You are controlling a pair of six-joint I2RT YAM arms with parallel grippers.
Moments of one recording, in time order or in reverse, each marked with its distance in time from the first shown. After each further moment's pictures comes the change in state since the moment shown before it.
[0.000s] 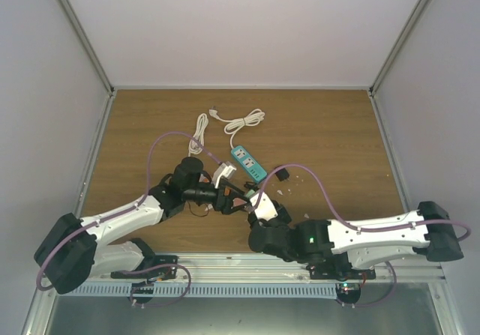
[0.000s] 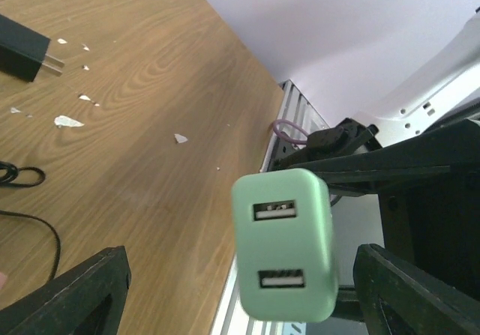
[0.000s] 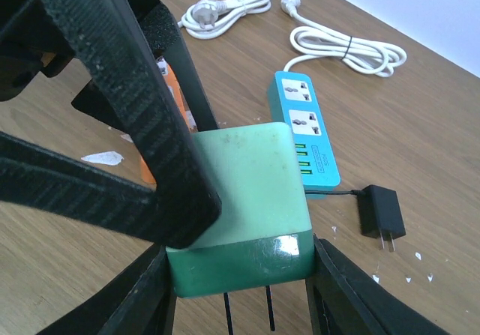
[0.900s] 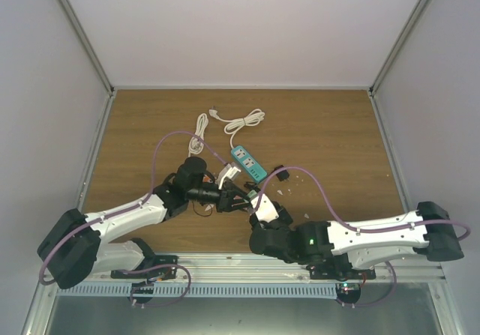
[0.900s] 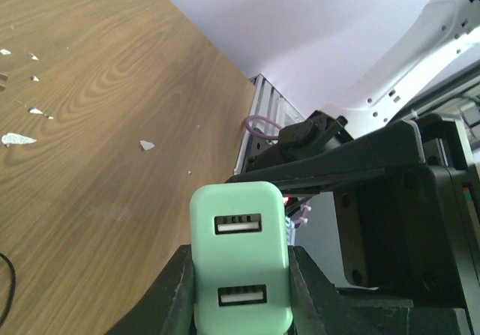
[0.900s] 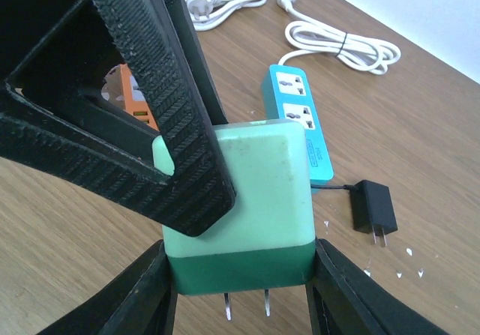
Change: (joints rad) left arm -0.039 0.034 0.016 0.068 0.062 0.008; right arm 0.007 0.000 -0.026 0.010 0.013 -0.006
